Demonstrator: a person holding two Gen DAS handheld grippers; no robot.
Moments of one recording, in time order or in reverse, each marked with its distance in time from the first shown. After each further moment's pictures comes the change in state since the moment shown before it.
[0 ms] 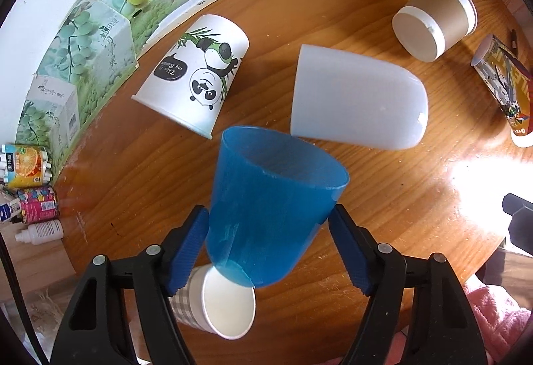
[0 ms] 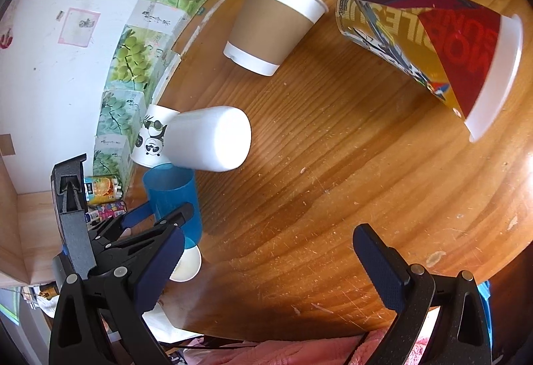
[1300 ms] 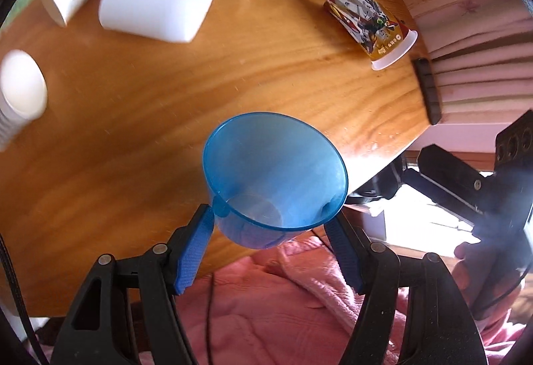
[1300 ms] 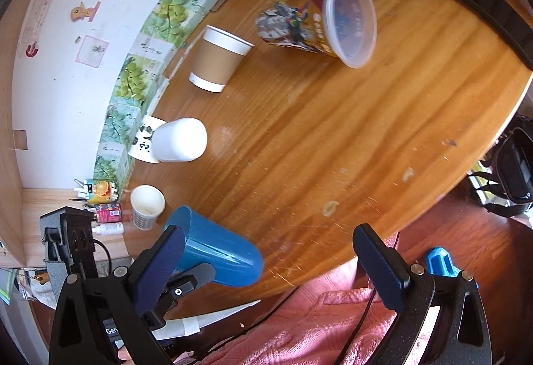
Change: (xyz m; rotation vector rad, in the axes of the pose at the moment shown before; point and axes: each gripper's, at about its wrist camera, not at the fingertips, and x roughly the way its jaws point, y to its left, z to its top) left arm -0.029 -0.090 -0.095 -0.139 0.043 -0.584; right arm -0.080 -0.066 -0.062 0.015 -0.116 -0.026
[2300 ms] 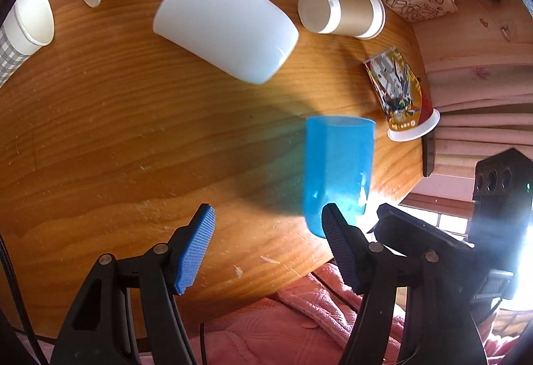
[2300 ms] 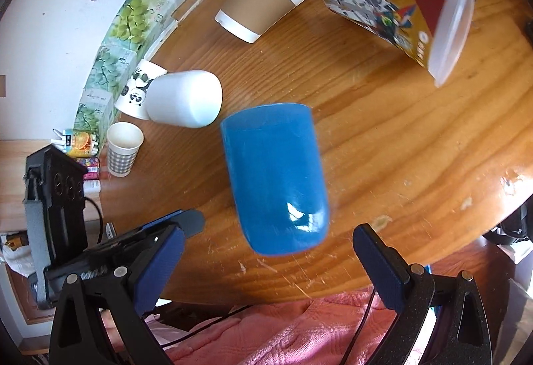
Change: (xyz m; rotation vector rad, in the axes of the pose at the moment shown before) left arm -0.003 0.064 0.046 -0.140 -0.063 -0.097; right arm 0.067 0.059 0.015 -0.164 0.167 -0.098
